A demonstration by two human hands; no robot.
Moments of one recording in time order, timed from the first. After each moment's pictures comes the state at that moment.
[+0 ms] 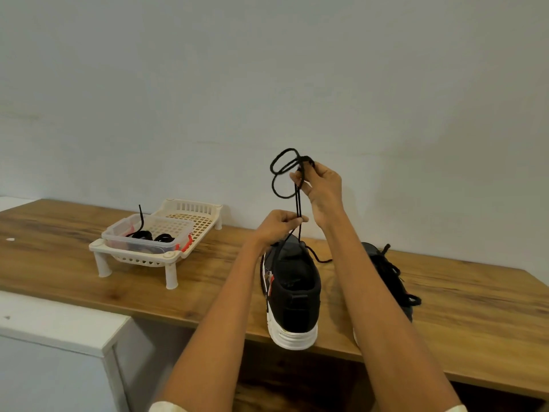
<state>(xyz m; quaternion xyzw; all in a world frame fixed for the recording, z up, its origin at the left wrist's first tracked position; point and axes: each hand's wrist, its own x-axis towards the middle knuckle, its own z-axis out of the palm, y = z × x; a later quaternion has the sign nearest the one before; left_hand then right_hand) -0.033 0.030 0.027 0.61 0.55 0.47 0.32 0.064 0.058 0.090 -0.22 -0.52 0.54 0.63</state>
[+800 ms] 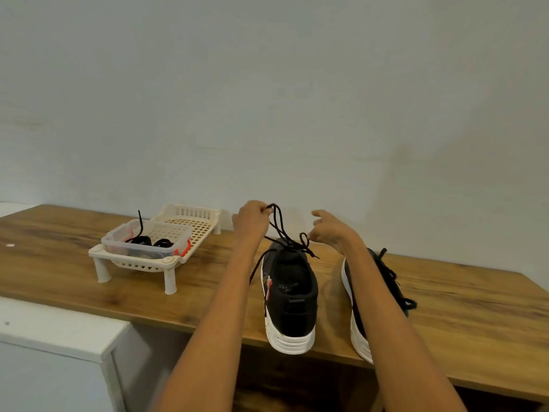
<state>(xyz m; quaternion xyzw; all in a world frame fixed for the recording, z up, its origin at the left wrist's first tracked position) -0.060 0.044 0.031 0.52 0.71 0.48 0.06 0.109 0.094 0.044 -0.52 -0.70 0.42 0.26</state>
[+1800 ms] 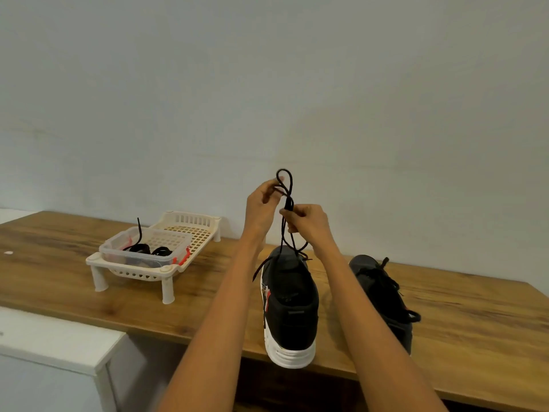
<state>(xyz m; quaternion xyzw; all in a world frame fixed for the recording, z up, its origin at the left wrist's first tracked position) -0.038 0.032 0.062 0.50 0.44 0.72 0.22 0.066 0.071 0.053 -0.40 -0.72 0.34 0.46</state>
